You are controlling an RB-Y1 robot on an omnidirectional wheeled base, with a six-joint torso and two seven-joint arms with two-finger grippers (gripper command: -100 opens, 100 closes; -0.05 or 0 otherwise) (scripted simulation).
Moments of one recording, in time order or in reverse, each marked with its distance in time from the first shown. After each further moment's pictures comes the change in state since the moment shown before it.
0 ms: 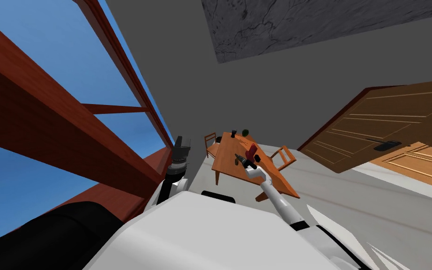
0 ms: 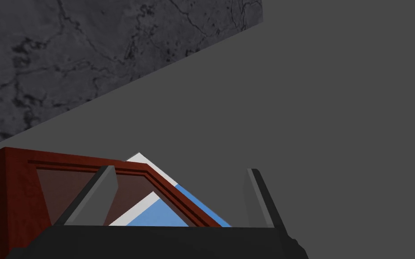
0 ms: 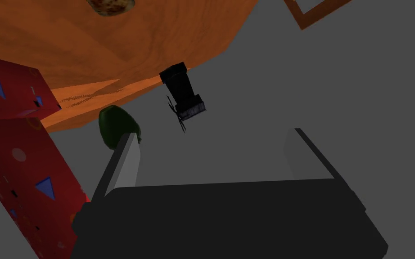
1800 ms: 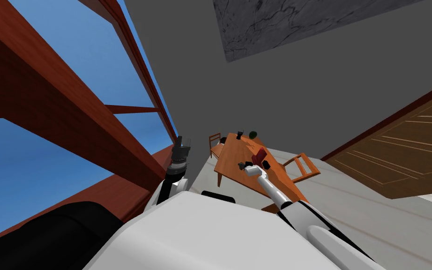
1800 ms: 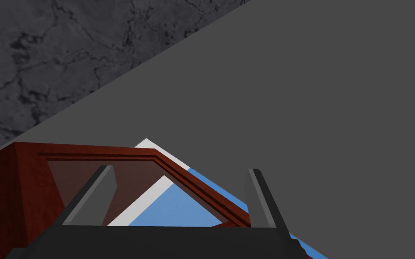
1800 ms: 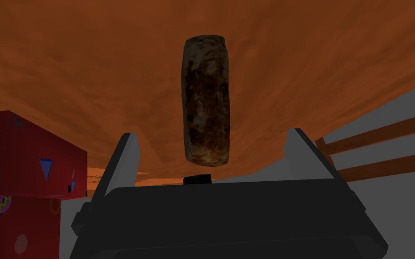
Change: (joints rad) left arm 0.000 0.000 0.000 0.000 0.000 0.000 0.000; right arm -0.183 -0.002 0.113 0.409 -0.115 0.252 0.220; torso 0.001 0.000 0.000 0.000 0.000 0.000
